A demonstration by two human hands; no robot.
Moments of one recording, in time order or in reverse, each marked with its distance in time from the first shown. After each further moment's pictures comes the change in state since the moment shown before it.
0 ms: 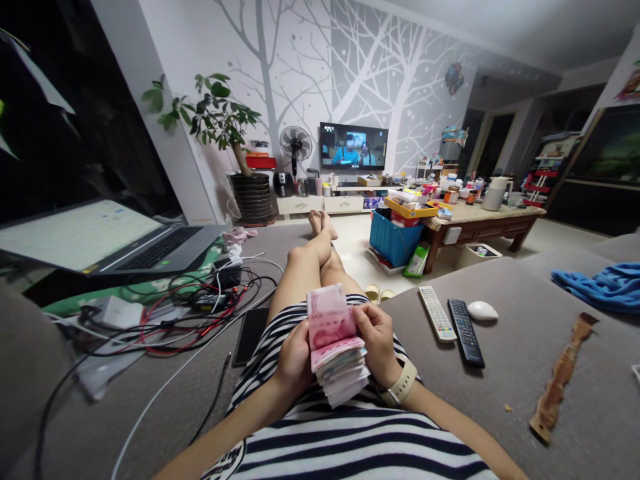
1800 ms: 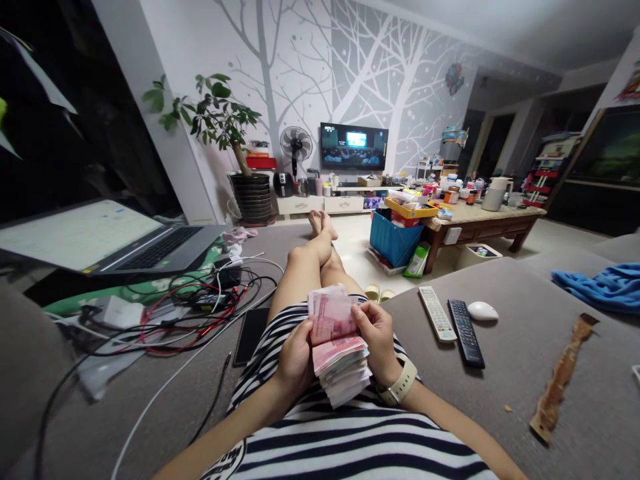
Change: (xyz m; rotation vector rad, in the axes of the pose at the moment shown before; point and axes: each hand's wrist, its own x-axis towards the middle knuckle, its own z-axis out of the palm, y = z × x) left_hand 0.000 -0.003 -0.001 -0.019 -0.016 0.005; right_hand 0.004 0.008 -0.002 -0.035 0.036 0.020
